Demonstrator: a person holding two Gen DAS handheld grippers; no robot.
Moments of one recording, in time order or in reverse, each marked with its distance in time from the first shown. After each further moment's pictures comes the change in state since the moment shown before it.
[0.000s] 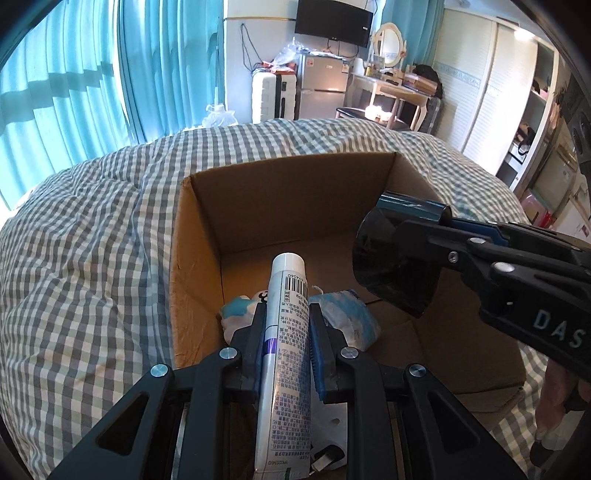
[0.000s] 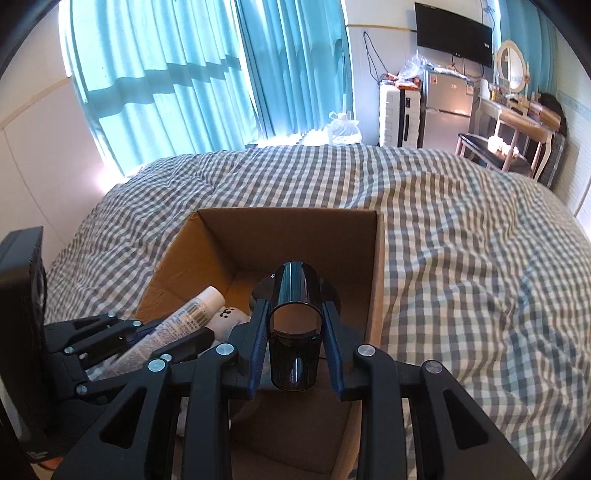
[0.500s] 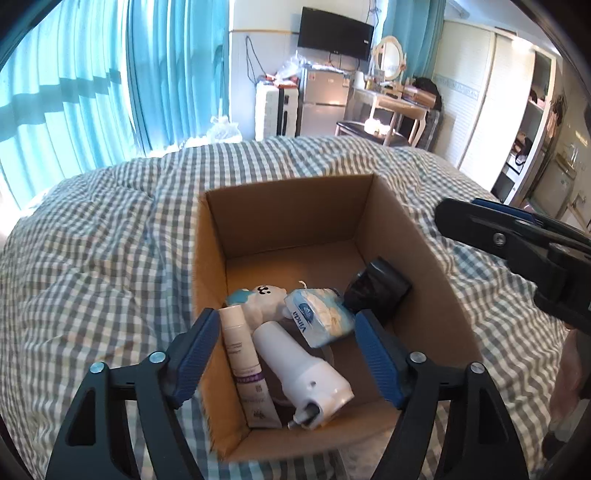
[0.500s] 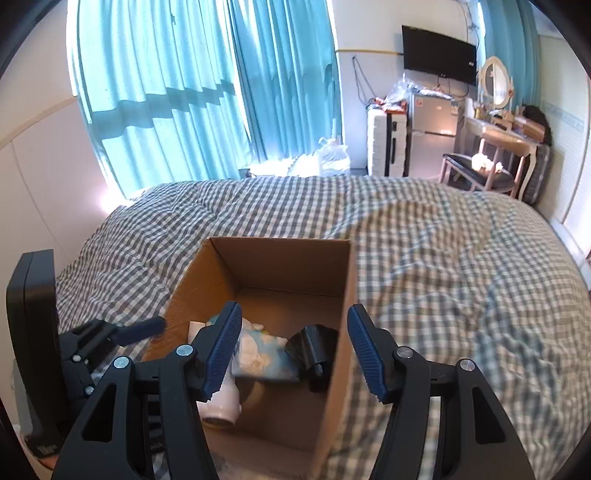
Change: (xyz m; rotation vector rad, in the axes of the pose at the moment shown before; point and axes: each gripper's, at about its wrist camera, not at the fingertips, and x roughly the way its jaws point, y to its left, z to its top) left arm -0.054 -0.001 -0.010 -0.018 -0.056 0.003; right arm -0.074 0.004 -0.006 -0.002 -0.104 -0.055
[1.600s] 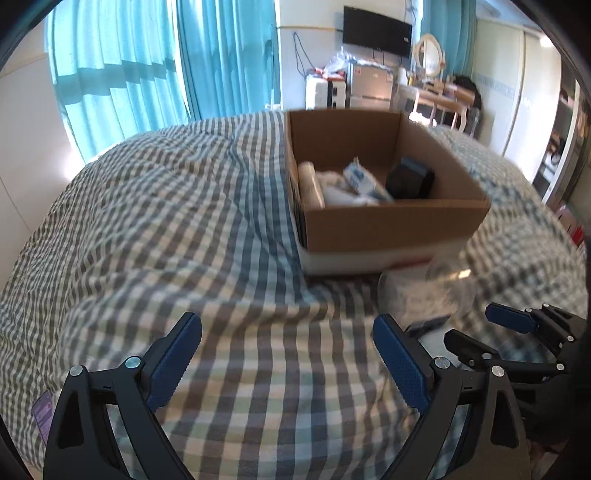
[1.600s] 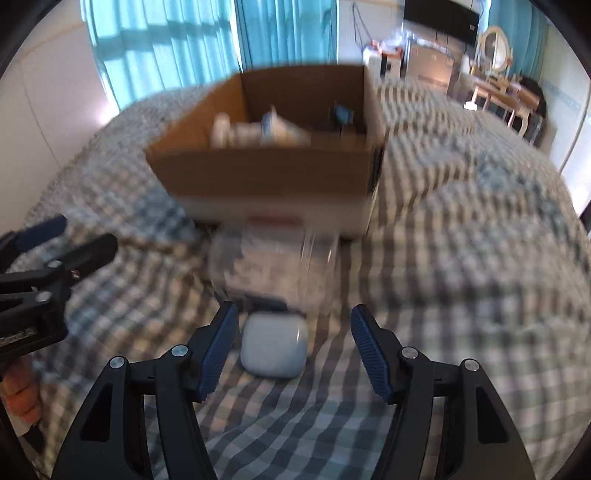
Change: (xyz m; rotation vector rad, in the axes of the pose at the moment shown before) left arm -0.062 0.010 -0.138 -0.057 0.025 0.202; right arm -0.016 0.047 -0.185 -0.024 0.260 -0.073
